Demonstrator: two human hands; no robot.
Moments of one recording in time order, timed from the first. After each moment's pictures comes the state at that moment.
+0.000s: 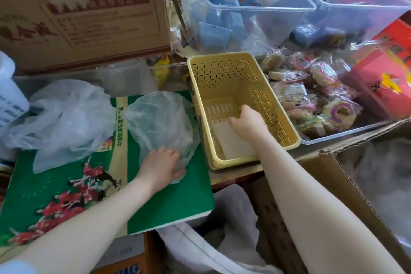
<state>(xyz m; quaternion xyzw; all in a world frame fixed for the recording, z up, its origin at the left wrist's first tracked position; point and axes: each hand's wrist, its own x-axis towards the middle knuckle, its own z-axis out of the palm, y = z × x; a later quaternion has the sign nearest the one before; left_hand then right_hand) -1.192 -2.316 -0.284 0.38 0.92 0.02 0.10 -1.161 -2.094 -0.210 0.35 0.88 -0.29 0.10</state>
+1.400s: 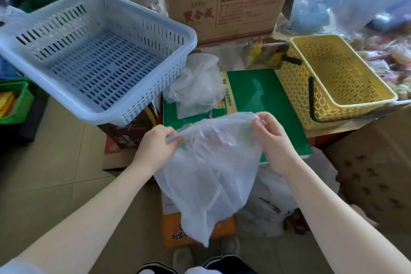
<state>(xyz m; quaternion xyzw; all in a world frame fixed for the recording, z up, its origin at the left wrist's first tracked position) -1.169 -2.652 -0.202 0.17 0.92 0.34 0.10 -1.077 -2.413 -0.196 0.17 0.67 -0.72 -0.09</state>
